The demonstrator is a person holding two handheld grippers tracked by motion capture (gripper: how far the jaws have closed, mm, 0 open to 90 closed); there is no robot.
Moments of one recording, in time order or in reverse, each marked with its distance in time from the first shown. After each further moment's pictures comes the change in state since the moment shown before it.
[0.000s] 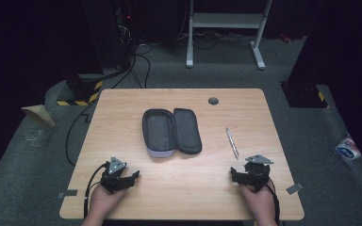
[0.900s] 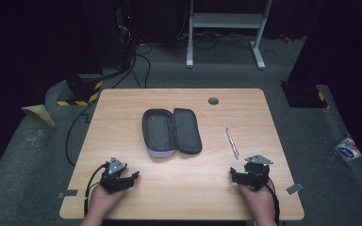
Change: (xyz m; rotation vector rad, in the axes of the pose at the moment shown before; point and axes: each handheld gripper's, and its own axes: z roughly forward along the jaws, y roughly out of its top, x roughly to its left) left arm 0.000 0.000 -0.002 0.011 -0.010 0.010; right arm 0.000 0.000 0.000 -0.003 0.009 -0.009
